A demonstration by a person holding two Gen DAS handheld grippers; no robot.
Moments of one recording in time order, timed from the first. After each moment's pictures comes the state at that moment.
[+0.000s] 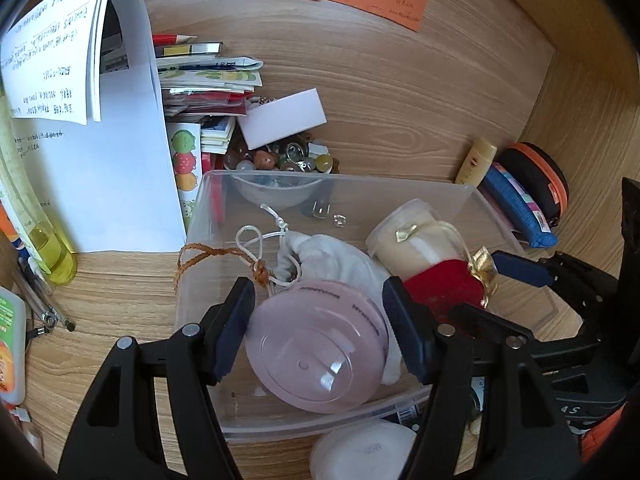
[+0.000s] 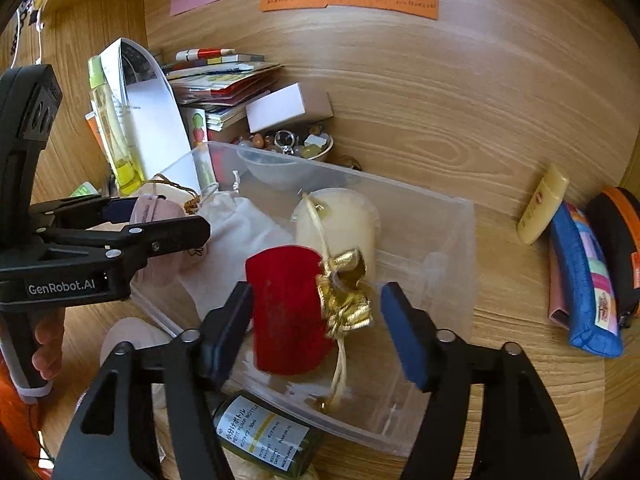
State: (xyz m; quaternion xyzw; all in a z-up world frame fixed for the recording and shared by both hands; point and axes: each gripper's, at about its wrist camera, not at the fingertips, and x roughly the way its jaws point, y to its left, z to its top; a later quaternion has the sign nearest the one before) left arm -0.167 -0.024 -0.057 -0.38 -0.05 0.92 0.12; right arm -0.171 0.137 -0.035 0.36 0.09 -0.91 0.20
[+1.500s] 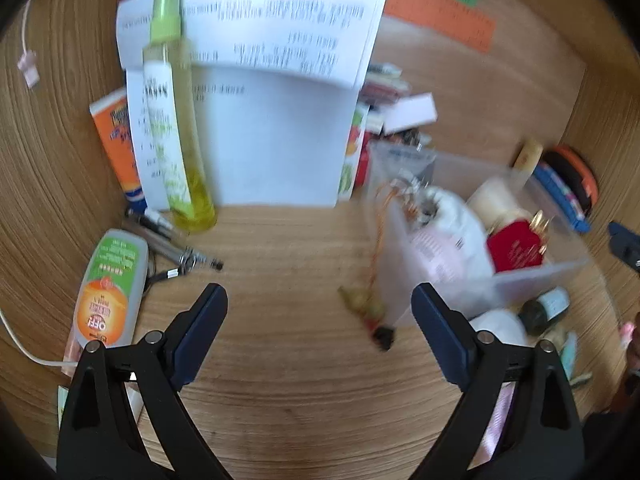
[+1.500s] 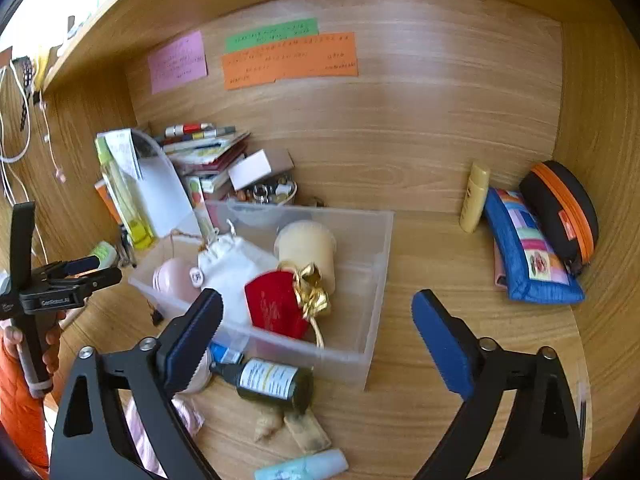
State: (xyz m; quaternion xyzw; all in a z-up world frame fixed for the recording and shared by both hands) left arm -0.106 -0.127 -0.063 -0.38 -0.04 0.92 0.04; right arm -0.105 0.183 0.013 0.32 0.01 -0.94 0.15
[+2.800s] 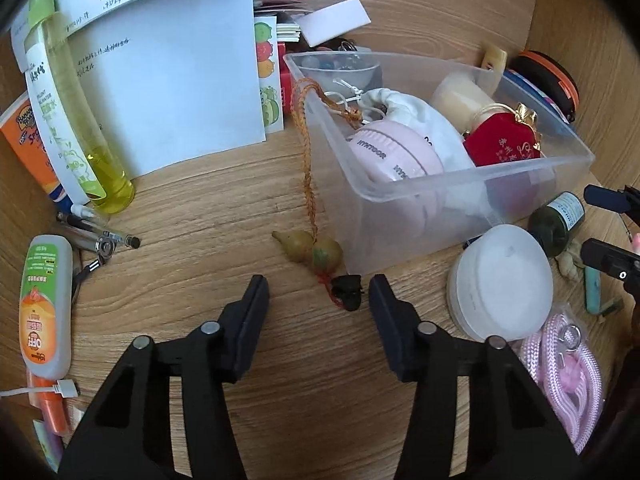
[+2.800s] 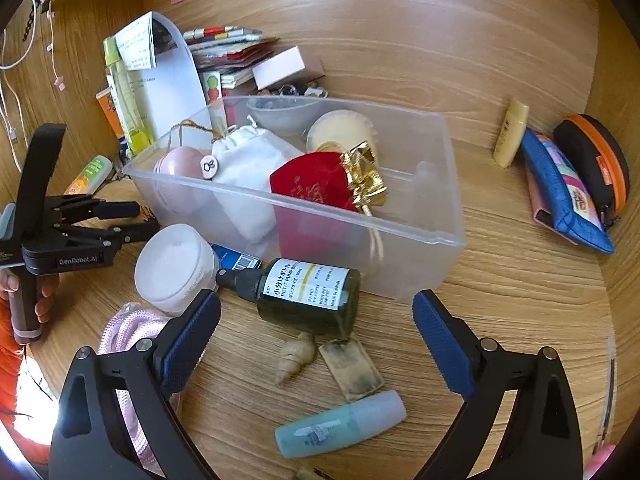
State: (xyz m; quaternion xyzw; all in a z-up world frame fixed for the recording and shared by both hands) left arm -0.121 -0.088 -0.101 -0.44 0.05 0.89 0.12; right arm -0.097 0.146 -0.053 0.40 0.06 -0.90 0.16
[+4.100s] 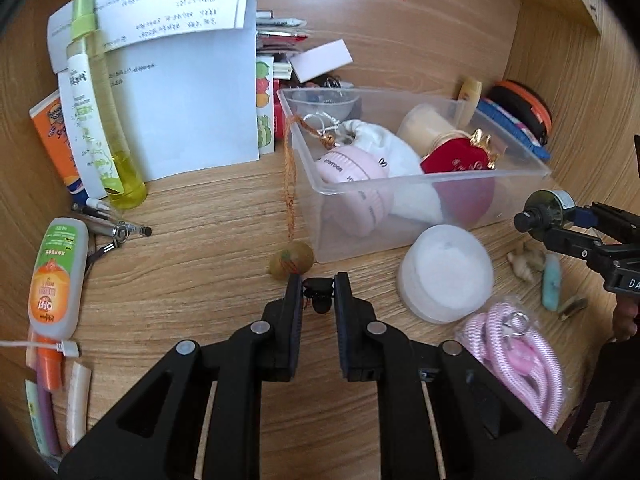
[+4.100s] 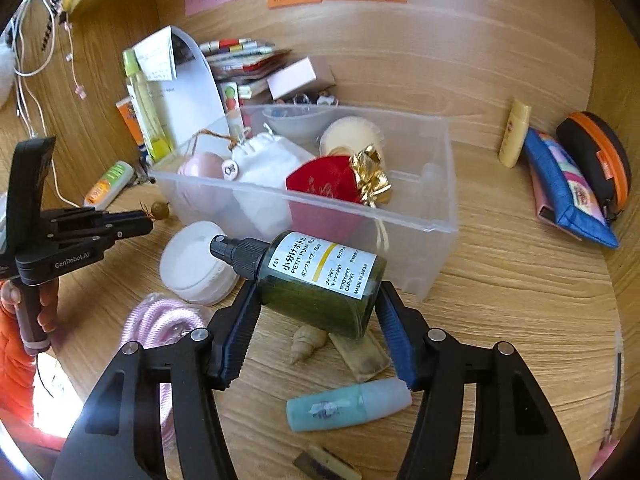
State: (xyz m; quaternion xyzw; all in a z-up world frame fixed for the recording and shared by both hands) left arm -0.077 -0.090 -0.079 -0.39 0.01 0.91 0.13; right arm -0.075 0.163 -0.034 0.38 0.04 -0.90 0.19
